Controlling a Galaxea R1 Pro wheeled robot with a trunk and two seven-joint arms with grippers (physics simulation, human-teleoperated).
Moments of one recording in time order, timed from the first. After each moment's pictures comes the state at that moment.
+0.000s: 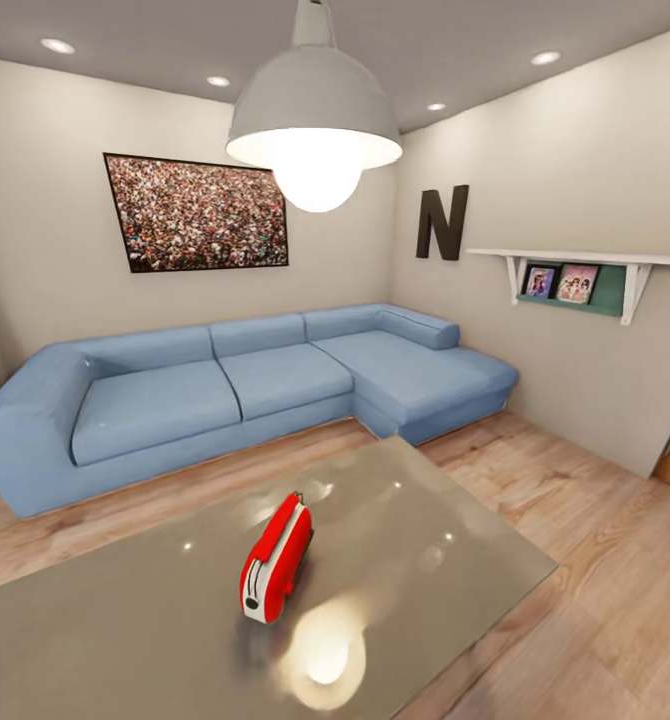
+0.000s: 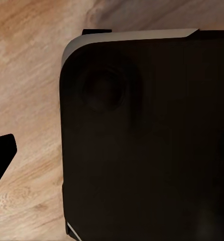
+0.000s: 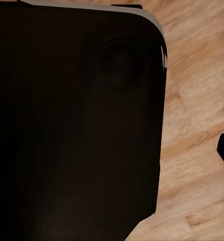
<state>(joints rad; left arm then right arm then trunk) 0.00 0.00 0.01 -0.03 0.01 -0.09 0.00 0.00 0.00 0.00 0.00 0.00 -0.04 -0.01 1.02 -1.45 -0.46</state>
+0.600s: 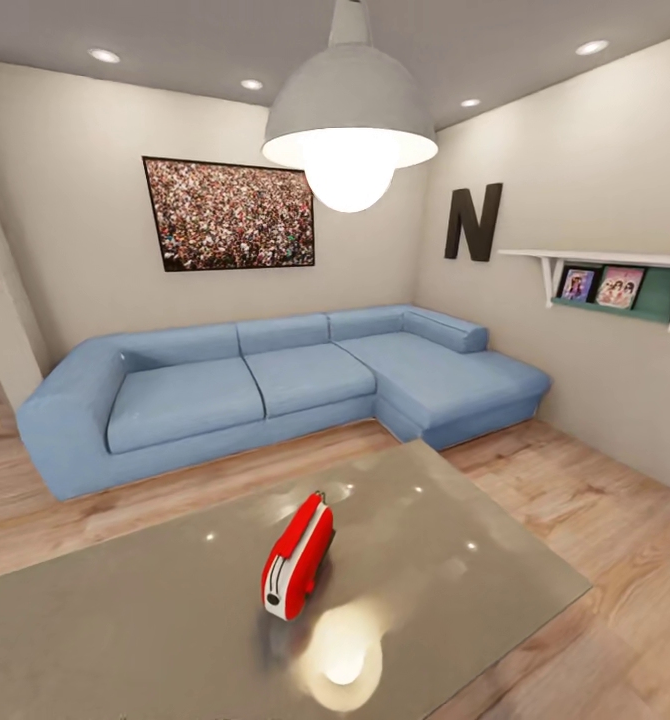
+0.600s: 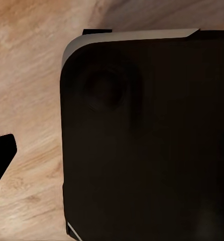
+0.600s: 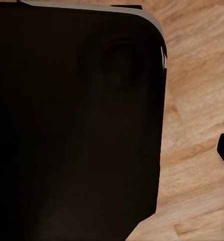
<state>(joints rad) 0.00 0.00 0.01 -0.03 0.01 -0.09 0.00 0.00 0.00 0.00 0.00 0.00 -0.04 -0.01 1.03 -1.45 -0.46</state>
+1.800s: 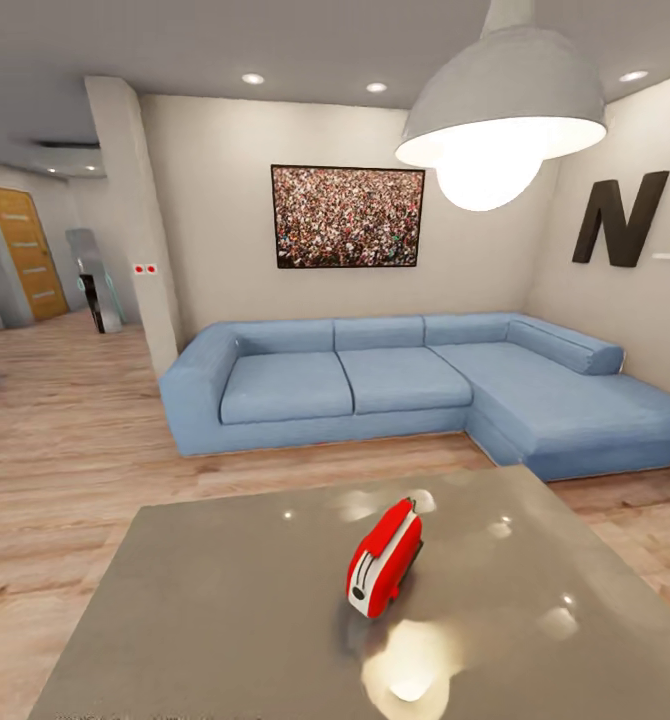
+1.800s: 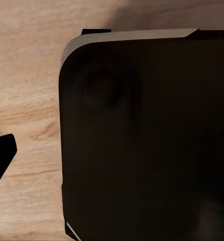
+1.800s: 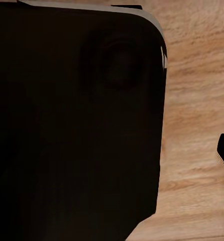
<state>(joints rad) 0.00 0.00 0.01 -0.03 0.01 -0.09 0.00 0.00 0.00 0.00 0.00 0.00 -0.04 -0.01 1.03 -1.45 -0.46</state>
